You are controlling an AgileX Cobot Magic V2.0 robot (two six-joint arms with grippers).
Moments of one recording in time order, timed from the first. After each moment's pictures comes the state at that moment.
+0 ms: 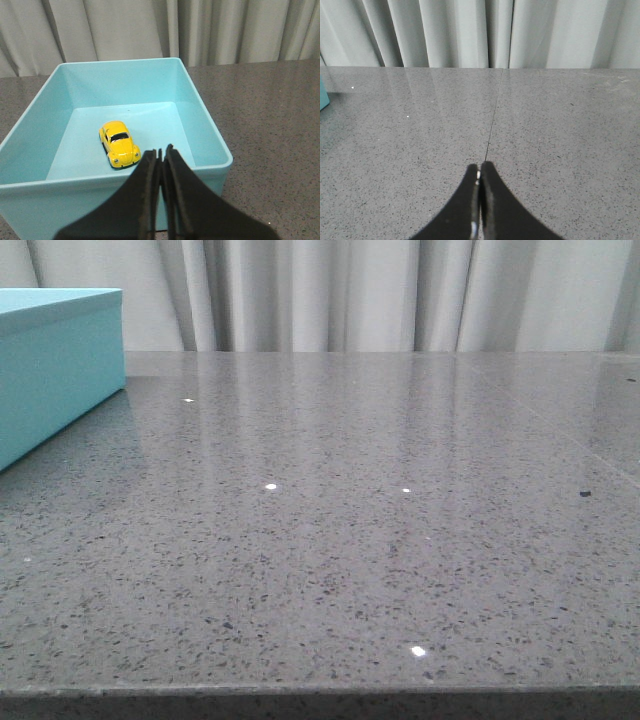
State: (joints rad) left arm 0.03 0.14 -0.51 -0.23 0.62 0.18; right arm 0.16 0.28 -0.63 0.07 0.61 0.08
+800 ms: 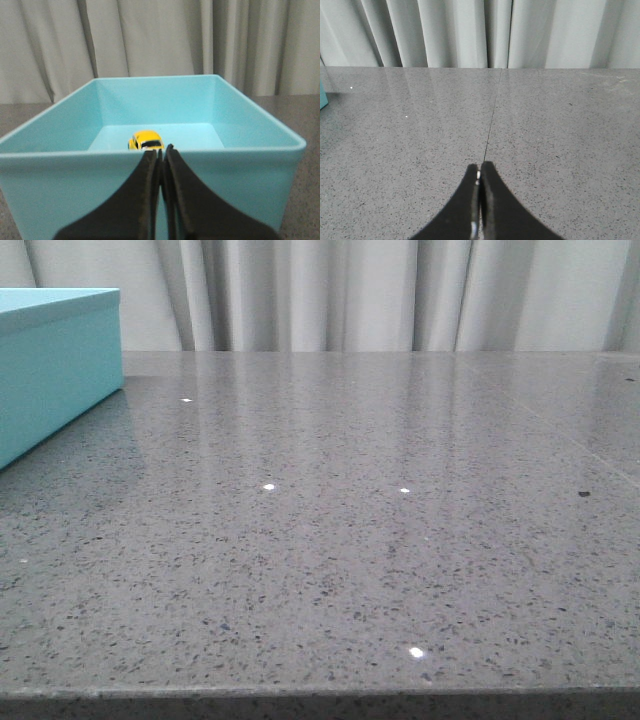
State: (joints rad) left arm 0.01 0.00 -0.03 -0.01 0.06 -0.02; right arm 0.16 0.28 -0.63 0.07 0.61 0.08
